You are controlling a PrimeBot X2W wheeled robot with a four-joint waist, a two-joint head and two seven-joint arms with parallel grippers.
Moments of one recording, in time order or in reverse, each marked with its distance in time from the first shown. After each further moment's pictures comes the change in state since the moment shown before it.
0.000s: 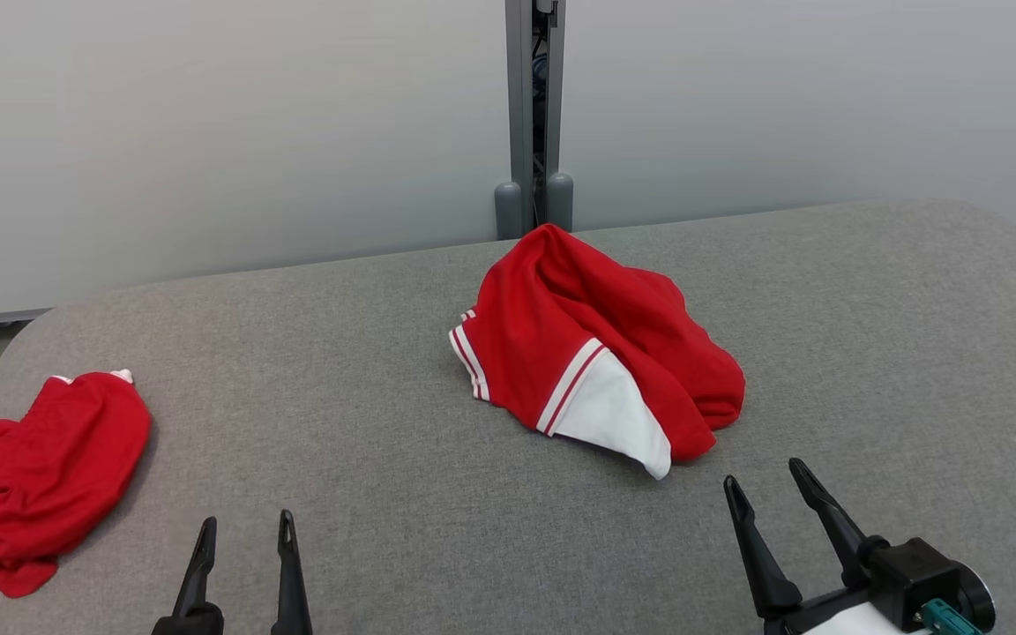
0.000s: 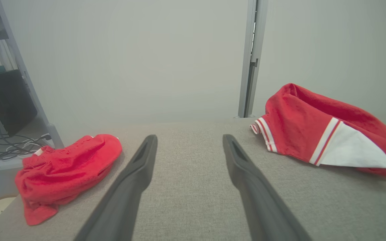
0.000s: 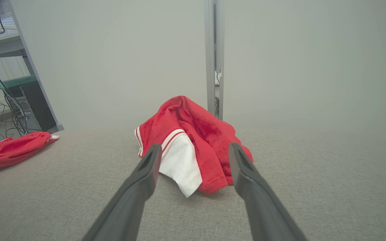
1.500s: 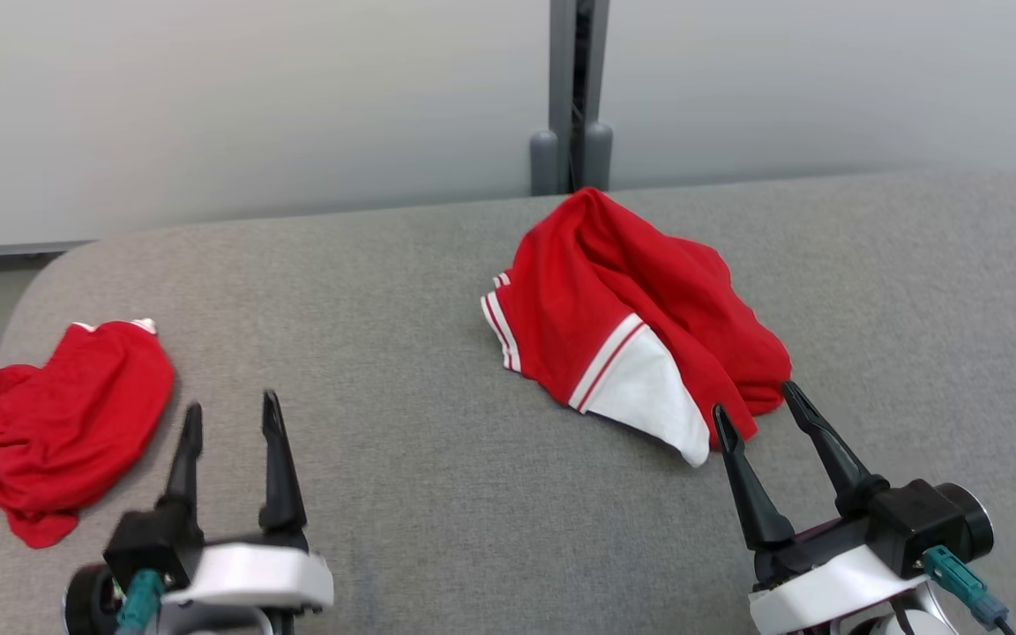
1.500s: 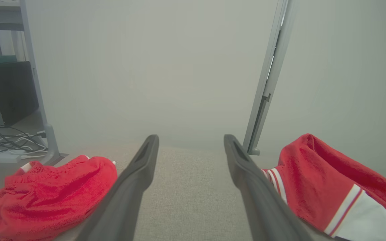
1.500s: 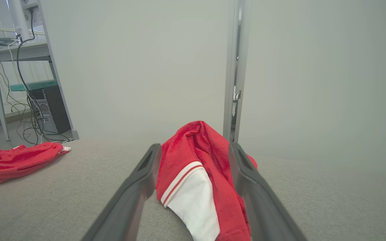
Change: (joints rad) left arm -0.237 0.005 -0.004 0.032 -0.148 0.012 0.000; right arm -0.105 0.000 0.015 -0.065 -0.035 0.000 0.000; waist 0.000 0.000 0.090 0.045
